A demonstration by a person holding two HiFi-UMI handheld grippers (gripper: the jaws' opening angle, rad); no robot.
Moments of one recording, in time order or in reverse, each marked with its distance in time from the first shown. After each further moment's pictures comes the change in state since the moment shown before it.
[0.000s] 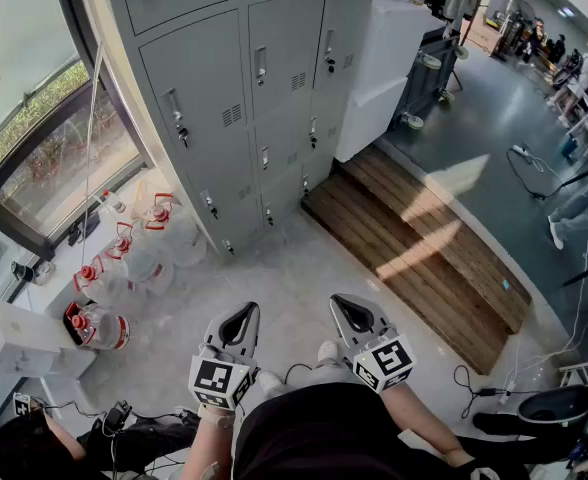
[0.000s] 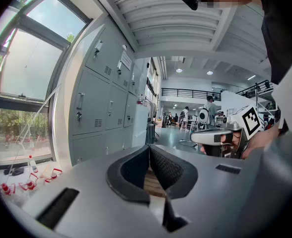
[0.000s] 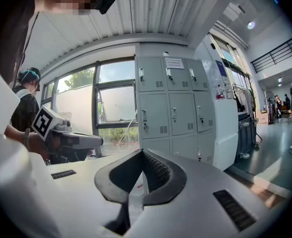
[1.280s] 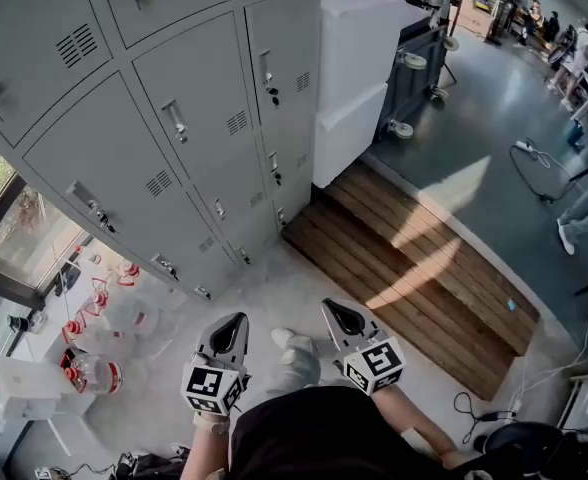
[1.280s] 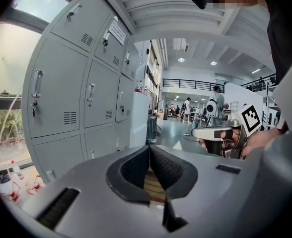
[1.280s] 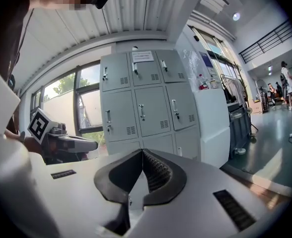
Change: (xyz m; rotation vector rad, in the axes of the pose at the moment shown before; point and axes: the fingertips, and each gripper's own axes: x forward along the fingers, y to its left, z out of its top) left arm 0.261 -0.008 0.011 -0.004 0.100 0.005; right arm 0.072 -0.262 -0.006 0.106 0.009 -0.048
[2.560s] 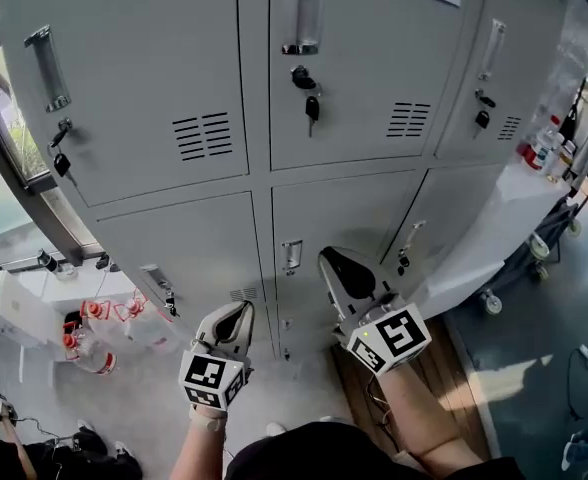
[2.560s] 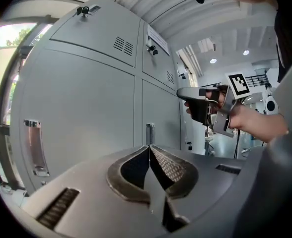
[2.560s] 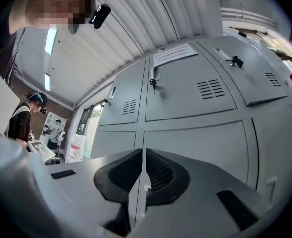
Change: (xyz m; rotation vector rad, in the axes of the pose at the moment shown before) left arm 0.119 0.281 0.206 0.003 -0.202 0.521; right arm 0.375 0.021 0.351 -0.271 -0.346 0.626
